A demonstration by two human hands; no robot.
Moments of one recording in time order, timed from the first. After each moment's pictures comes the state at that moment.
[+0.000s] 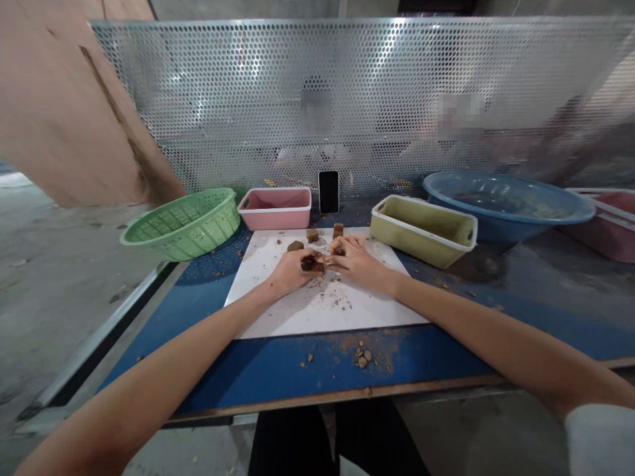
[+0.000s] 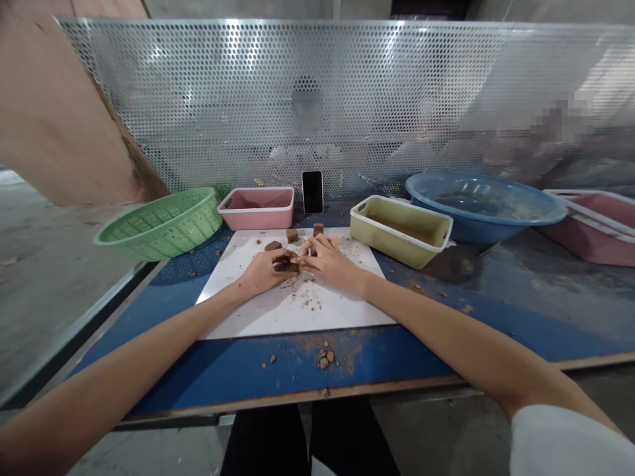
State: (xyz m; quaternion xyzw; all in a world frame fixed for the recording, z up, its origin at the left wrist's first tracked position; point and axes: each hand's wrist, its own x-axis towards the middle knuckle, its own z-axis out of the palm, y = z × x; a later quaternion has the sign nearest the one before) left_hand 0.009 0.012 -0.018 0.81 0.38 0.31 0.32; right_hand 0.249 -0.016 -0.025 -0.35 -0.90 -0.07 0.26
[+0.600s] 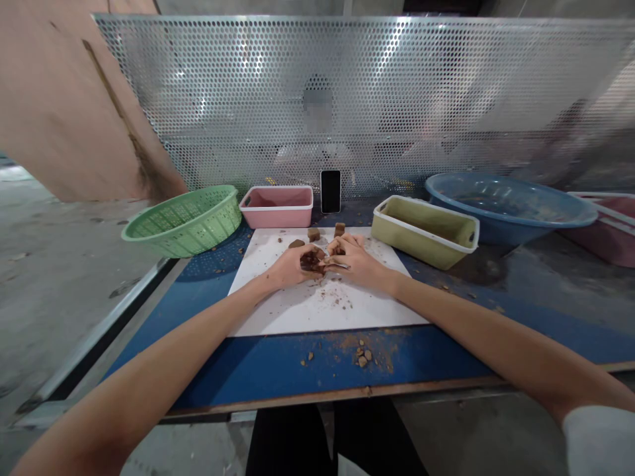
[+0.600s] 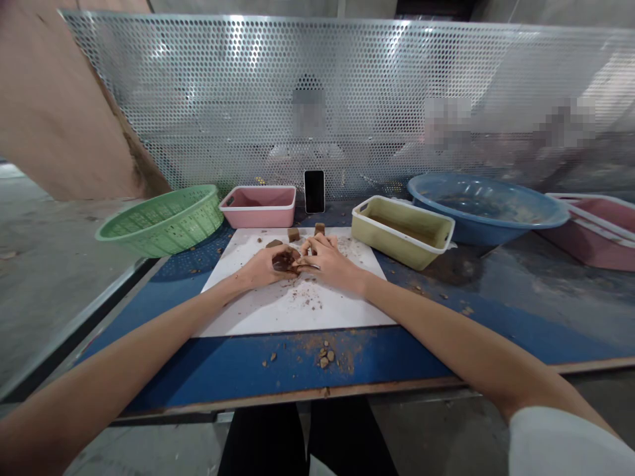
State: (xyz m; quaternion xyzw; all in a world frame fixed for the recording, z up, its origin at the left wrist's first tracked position) left_hand 0.001 0.023 -0.013 0.85 0.30 0.28 0.32; right_hand 0.245 -0.010 -0.027 -0.34 -0.90 -0.01 0.28
